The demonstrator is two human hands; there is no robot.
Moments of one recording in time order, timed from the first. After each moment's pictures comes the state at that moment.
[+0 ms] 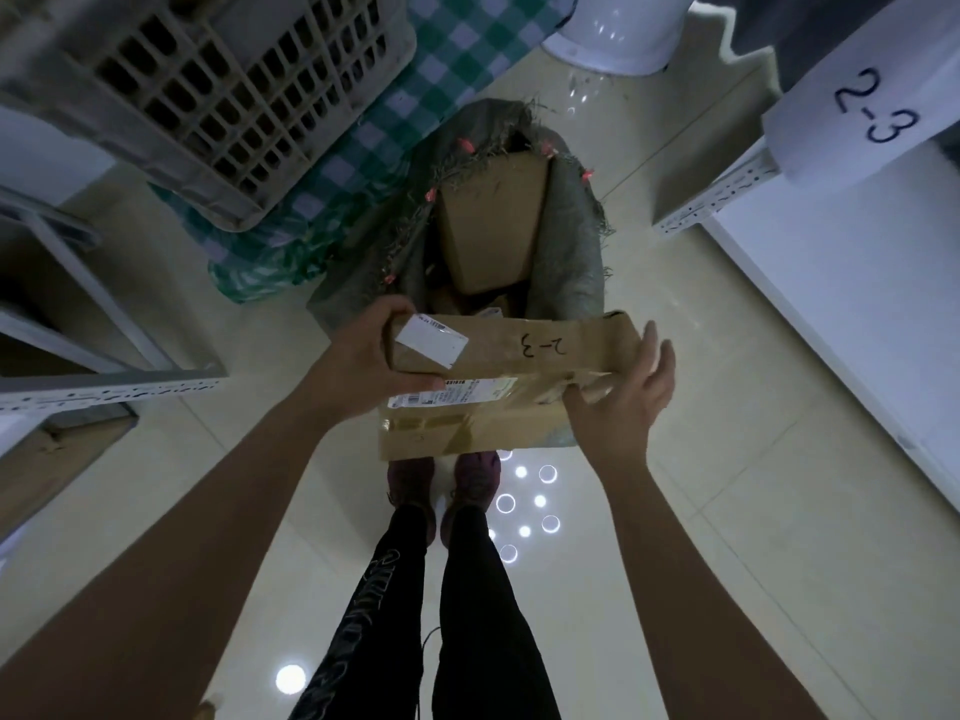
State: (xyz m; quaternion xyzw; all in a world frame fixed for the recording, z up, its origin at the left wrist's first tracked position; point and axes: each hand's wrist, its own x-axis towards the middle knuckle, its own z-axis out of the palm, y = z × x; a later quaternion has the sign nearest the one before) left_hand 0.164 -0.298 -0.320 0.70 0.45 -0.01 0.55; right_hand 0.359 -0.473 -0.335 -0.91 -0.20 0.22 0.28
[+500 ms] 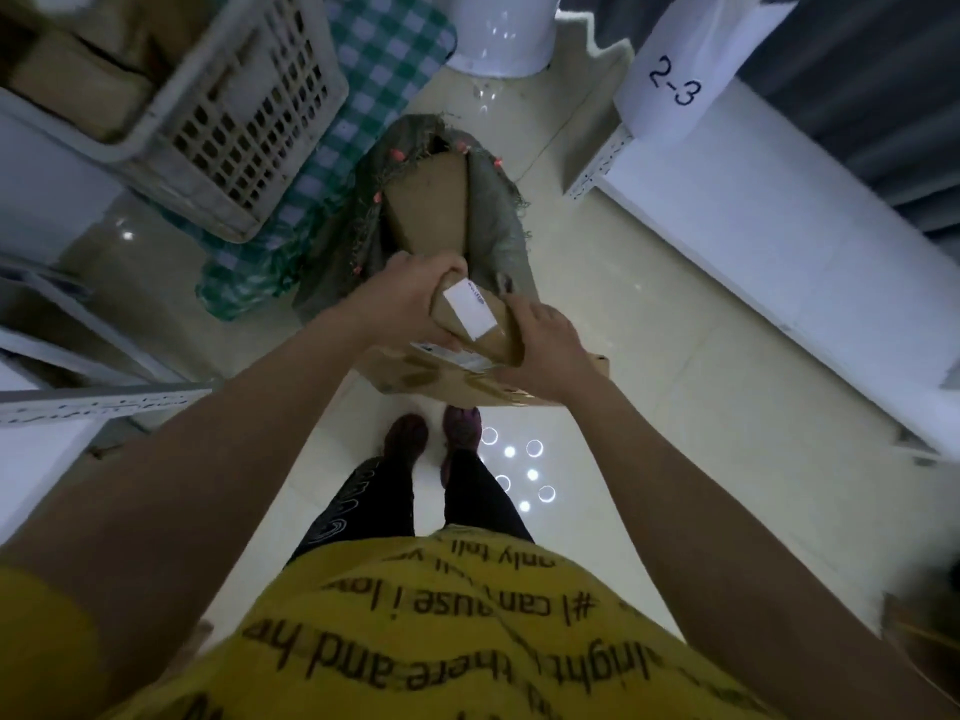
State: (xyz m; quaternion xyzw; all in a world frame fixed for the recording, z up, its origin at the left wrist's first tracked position) left_hand 0.195 -0.338 -0.153 0.86 0.22 -0.14 0.43; right_hand 0.320 -0.514 -0.163 -0.82 -0.43 0.36 0.05
